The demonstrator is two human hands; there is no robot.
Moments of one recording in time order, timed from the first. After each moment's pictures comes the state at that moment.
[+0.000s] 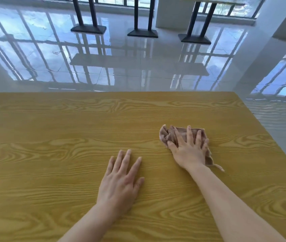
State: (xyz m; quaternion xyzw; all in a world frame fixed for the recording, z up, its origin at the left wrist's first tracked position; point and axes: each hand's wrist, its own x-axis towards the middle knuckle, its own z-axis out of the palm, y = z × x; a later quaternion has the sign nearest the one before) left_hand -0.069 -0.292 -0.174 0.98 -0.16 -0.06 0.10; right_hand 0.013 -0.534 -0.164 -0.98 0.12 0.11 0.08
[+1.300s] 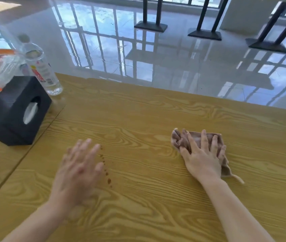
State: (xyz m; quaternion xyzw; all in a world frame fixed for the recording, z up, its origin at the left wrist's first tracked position) left_hand -0.120 0.090 -0.160 0.99 0.08 0.02 0.10; right_hand 0.018 -0.249 -0.168 -0.99 0.00 0.11 0.06
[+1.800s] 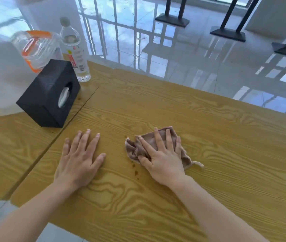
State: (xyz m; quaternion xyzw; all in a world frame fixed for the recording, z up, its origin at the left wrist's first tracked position) left_hand -0.137 0.162 -0.186 0.98 0.16 -0.03 0.08; right_hand -0.026 -0.094 -0.171 -0.96 -0.26 0.12 0.05
